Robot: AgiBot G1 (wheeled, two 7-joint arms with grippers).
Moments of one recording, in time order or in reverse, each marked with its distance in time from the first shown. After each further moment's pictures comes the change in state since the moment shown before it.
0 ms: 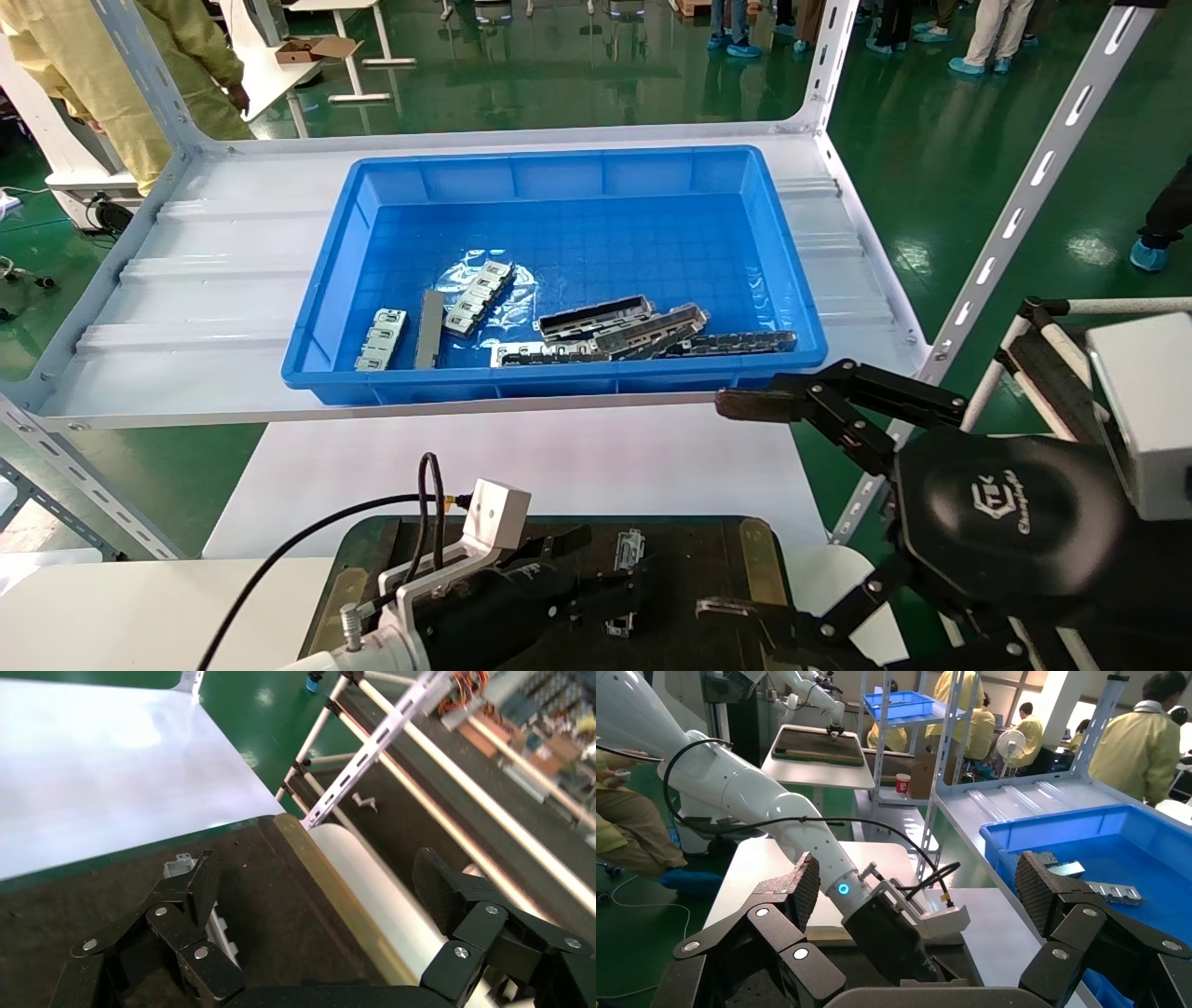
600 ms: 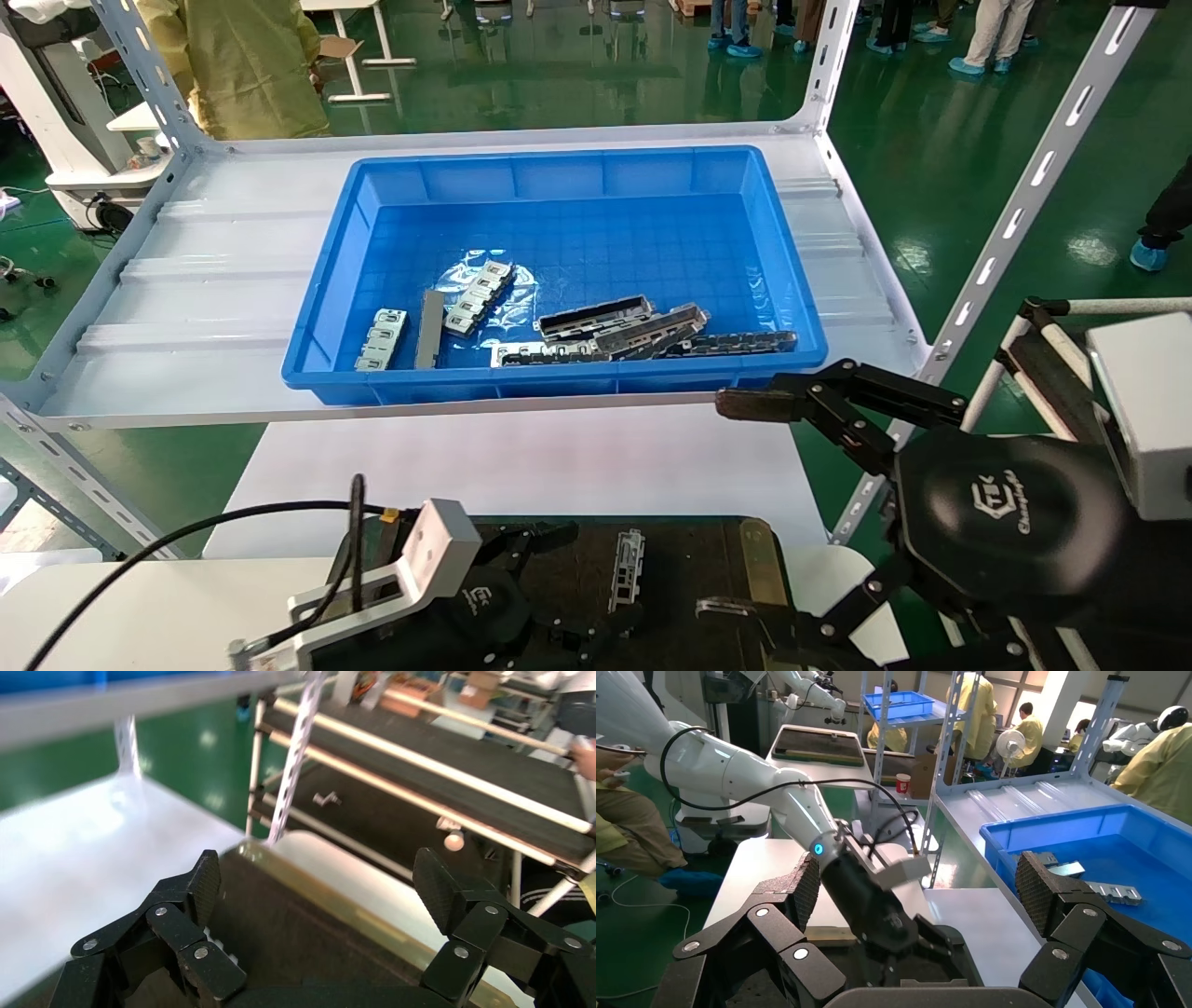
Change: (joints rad) left arm 0.112 -0.085 -0.294 0.032 -0.262 0.437 0.586; right arm 0.000 0.000 0.000 0.000 0.000 0.000 0.000
